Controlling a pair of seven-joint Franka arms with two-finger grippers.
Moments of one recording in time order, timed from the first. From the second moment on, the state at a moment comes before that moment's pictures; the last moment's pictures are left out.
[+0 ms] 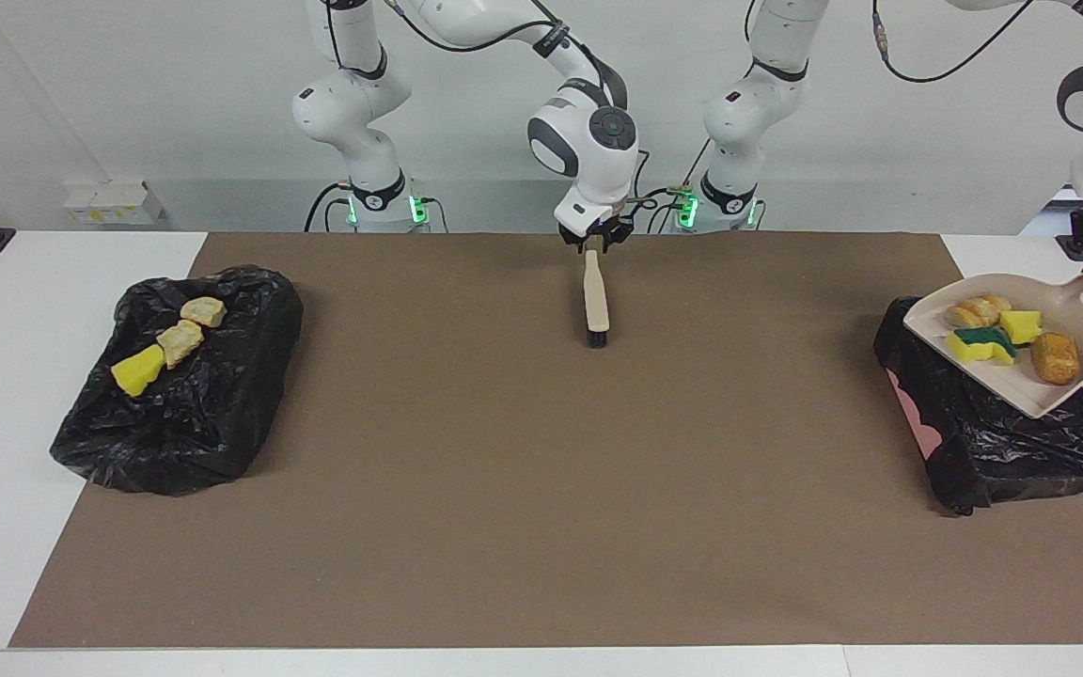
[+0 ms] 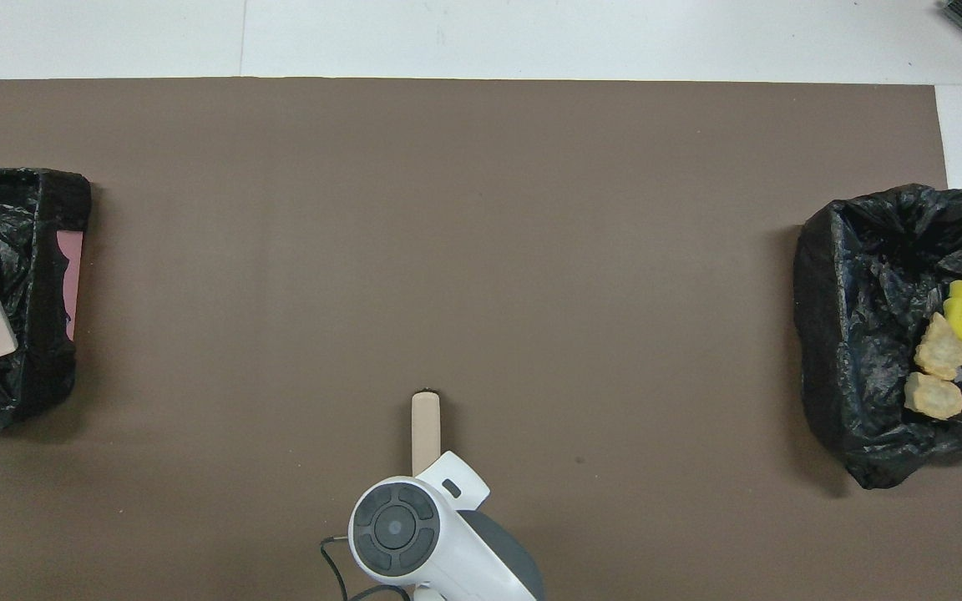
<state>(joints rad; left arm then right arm) 0.59 0.06 -0.10 -1.76 0.39 2.07 1.60 0.78 0.18 0.18 -2.06 0.21 2.10 0.84</state>
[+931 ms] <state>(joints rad) 0.59 0.11 -0.11 -1.70 0.92 2.18 1.53 0.42 0.16 0.16 -1.75 0.14 1.76 0.44</state>
